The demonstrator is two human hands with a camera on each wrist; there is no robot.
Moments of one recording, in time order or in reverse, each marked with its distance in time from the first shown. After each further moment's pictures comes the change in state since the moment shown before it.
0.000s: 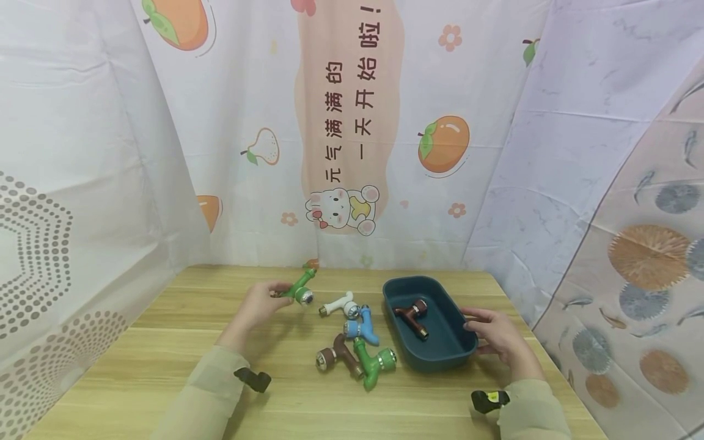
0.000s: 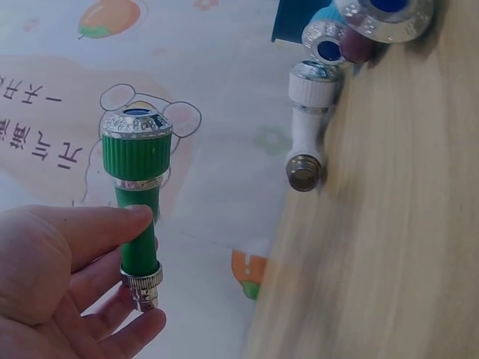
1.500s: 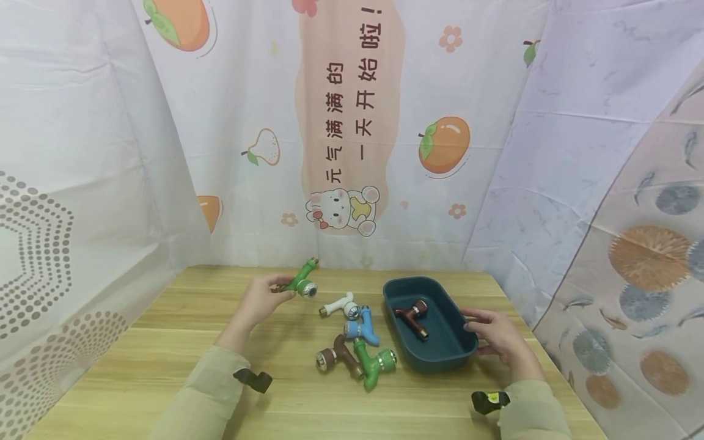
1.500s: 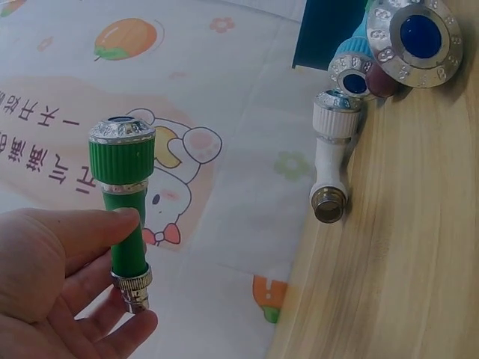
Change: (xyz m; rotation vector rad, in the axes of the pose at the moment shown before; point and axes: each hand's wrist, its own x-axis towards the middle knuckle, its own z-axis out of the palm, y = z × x) left_hand 0.000 0.017 -0.004 -0.050 0.048 0.046; right_hand 0.000 -0.001 0.000 -0.013 0.014 0.004
